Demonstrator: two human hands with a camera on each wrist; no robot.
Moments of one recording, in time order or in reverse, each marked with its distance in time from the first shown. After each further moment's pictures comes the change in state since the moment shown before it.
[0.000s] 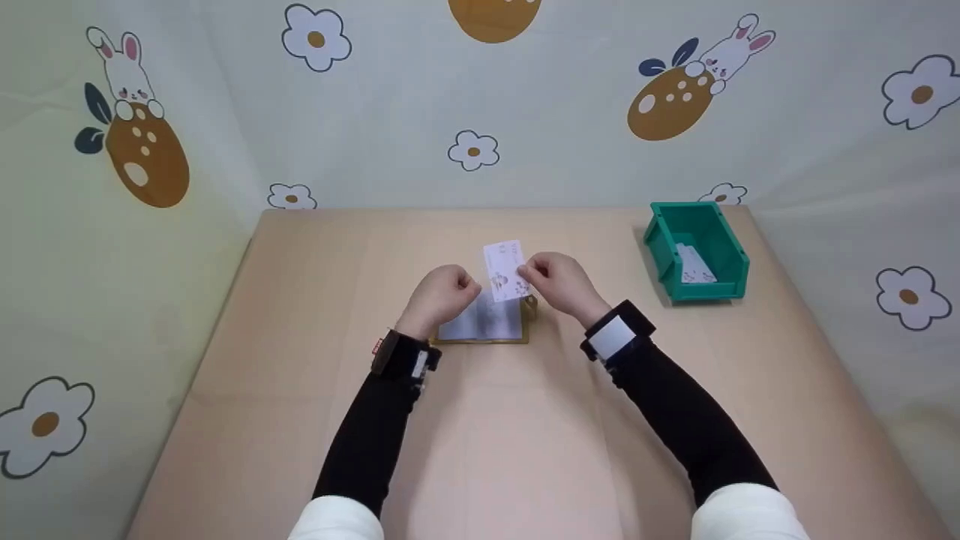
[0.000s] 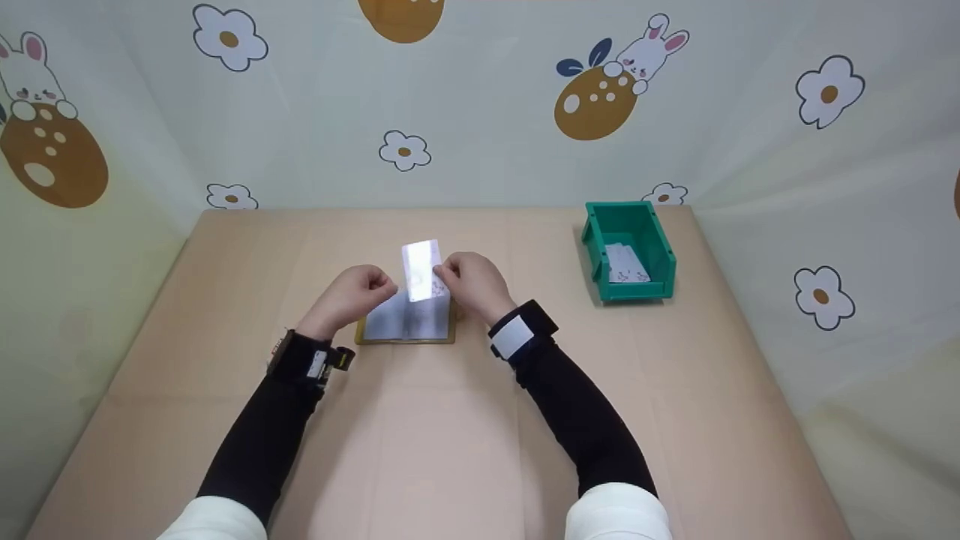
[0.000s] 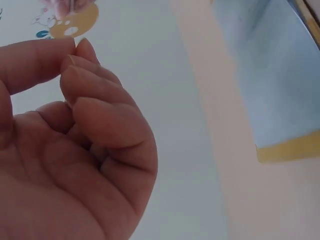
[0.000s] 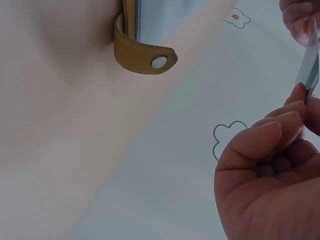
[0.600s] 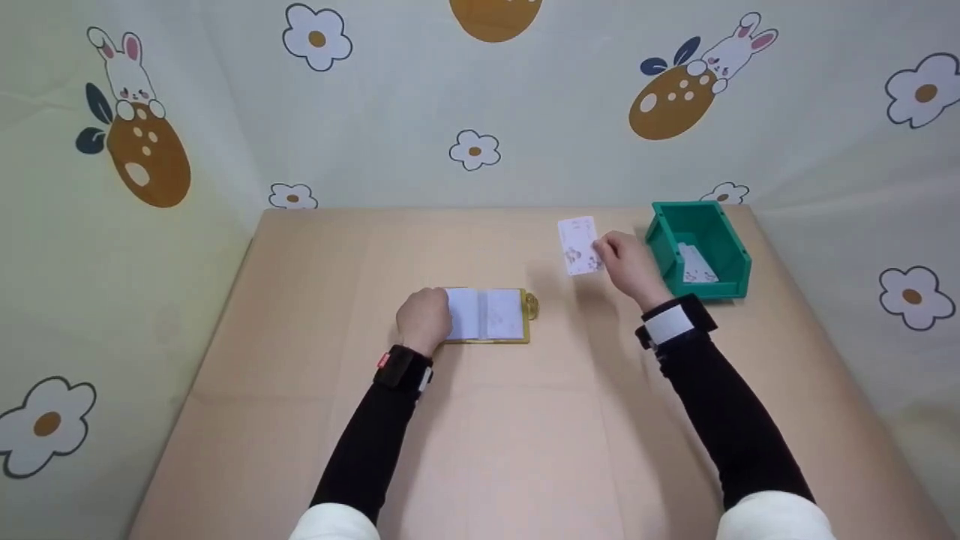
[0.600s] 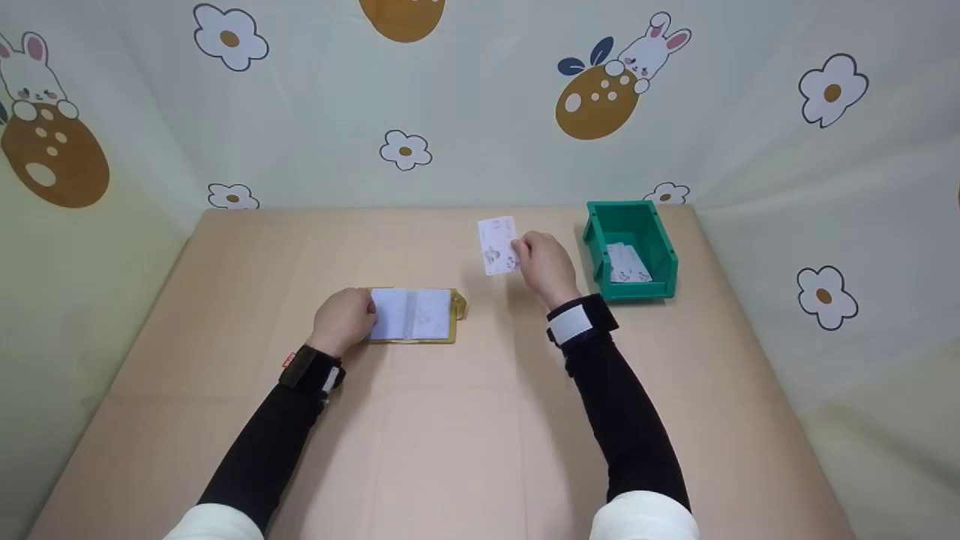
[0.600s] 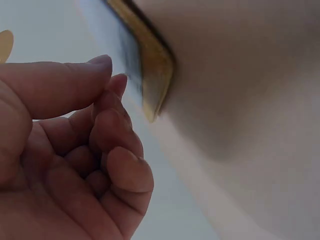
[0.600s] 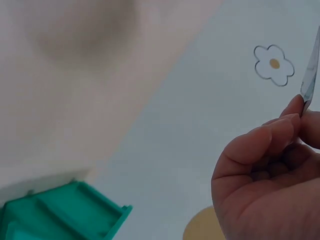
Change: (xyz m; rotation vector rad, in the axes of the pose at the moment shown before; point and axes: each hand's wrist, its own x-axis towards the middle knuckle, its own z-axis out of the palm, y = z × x) left_hand -0.003 -0.042 0.033 0.479 0.149 -0.076; right_hand -0.004 0.061 -0.065 -0.036 0.134 0.177
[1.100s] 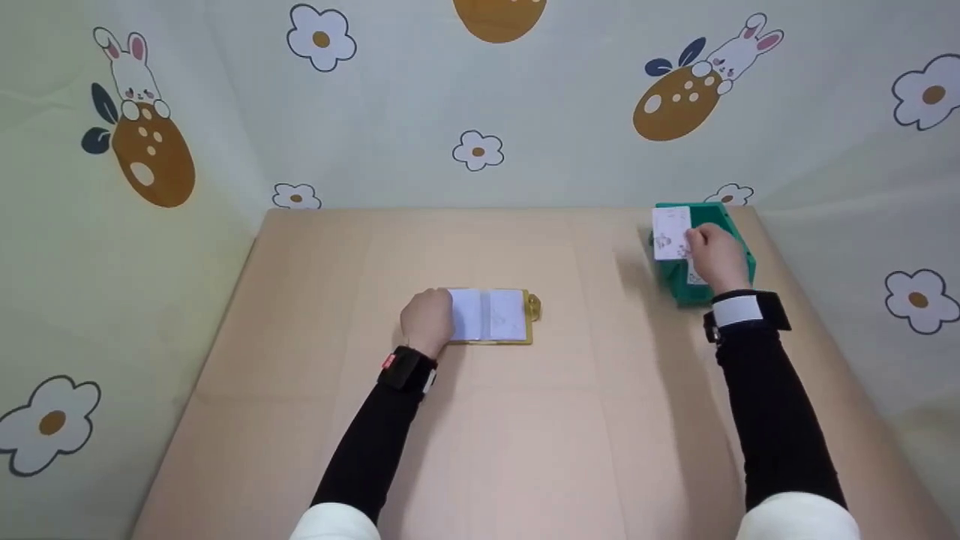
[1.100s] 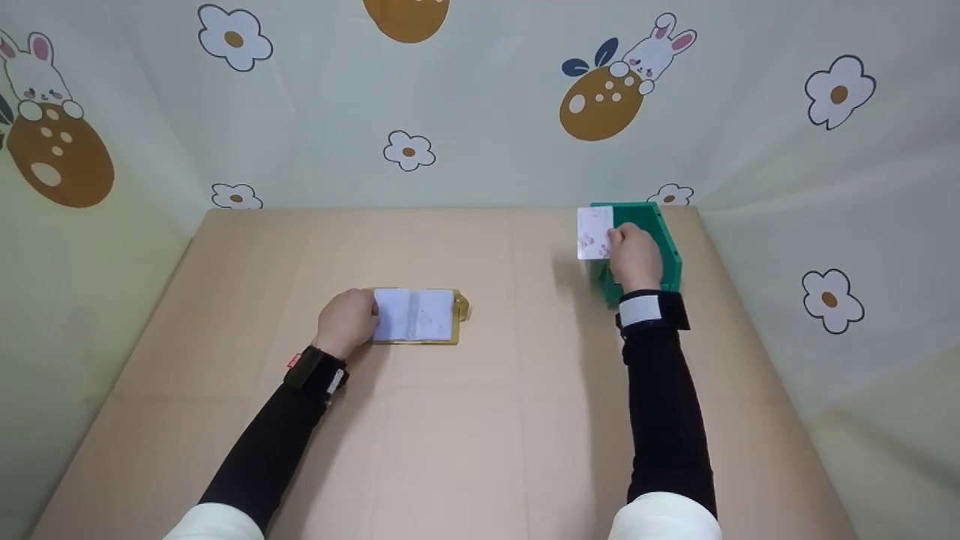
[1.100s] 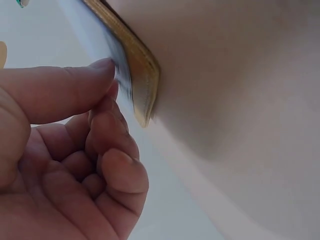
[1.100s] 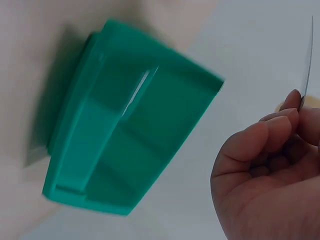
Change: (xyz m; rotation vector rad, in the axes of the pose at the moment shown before) left_hand -0.002 0.001 0.004 0.033 0.034 0.013; right_hand 0.005 0.075 -0.080 -0.122 0.113 0.197
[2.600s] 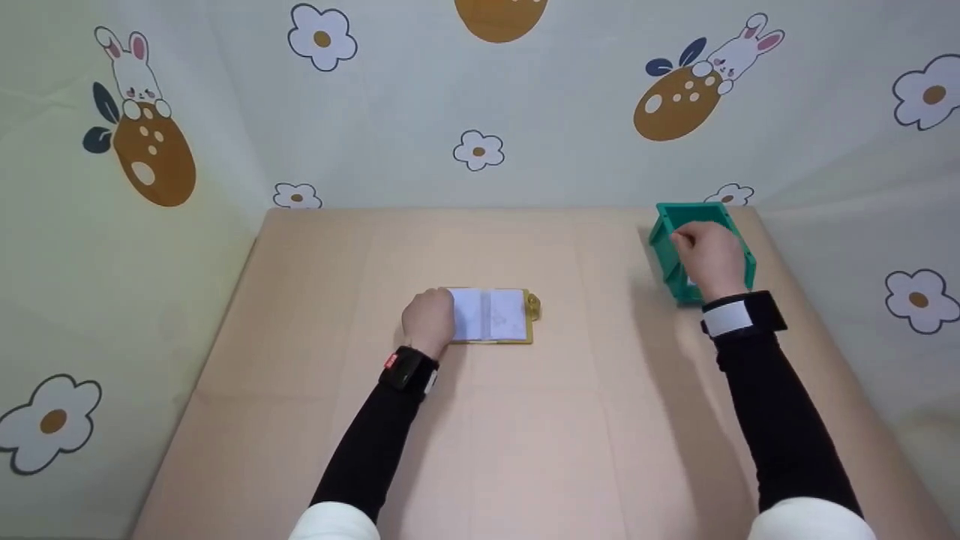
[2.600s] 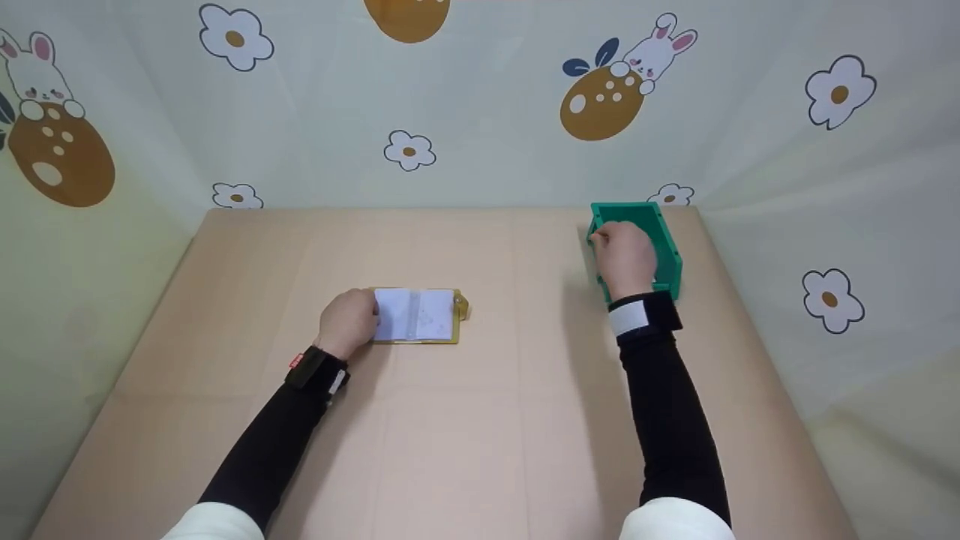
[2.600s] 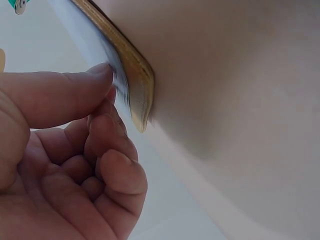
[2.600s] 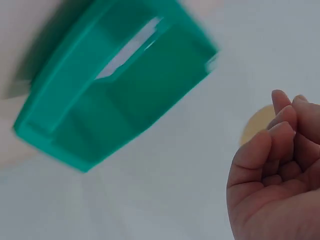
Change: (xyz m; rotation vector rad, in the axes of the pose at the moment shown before) left_hand 0.000 0.001 0.003 0.014 0.020 0.003; right_hand -0.011 -0.016 0.009 -0.079 0.166 -0.213
